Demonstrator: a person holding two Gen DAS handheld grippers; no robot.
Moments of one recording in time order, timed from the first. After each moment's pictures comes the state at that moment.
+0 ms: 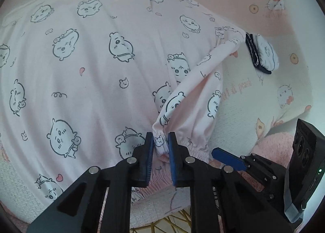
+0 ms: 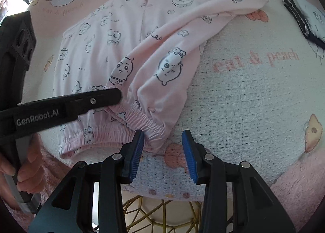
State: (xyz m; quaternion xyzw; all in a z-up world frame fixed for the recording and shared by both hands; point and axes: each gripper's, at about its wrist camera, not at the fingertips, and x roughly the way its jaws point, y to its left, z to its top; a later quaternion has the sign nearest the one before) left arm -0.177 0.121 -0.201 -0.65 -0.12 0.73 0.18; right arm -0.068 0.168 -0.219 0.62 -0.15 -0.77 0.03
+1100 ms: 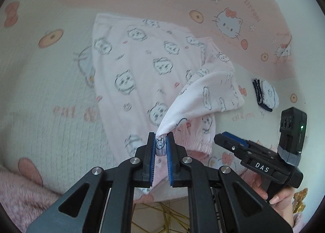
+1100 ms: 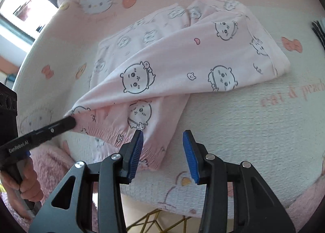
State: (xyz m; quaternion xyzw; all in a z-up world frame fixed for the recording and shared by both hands) left arm -0.088 0.000 -0.149 -0.56 -0.20 0.81 0.06; right arm -0.068 0.096 -0.198 0.56 -0.16 -0.80 0.13
